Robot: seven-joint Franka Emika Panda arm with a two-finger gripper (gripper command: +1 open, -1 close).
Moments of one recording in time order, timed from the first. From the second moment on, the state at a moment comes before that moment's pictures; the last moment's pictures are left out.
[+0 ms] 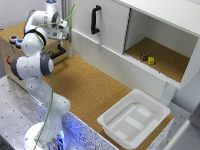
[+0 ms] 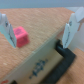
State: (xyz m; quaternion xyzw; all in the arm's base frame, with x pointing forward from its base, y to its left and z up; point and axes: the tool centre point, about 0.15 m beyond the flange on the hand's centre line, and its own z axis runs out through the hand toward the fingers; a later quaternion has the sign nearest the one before) arm 0.298 0.381 0.502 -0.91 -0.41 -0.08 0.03
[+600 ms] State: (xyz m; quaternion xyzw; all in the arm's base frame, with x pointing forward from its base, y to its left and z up) arm 0.220 0.514 0.516 -0.77 -0.63 -0.06 0.08
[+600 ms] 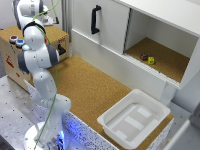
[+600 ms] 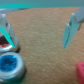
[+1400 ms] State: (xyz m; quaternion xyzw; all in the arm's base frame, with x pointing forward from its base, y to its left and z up) arm 0.161 0.567 0.491 -0.69 -0.72 -0.04 0.05
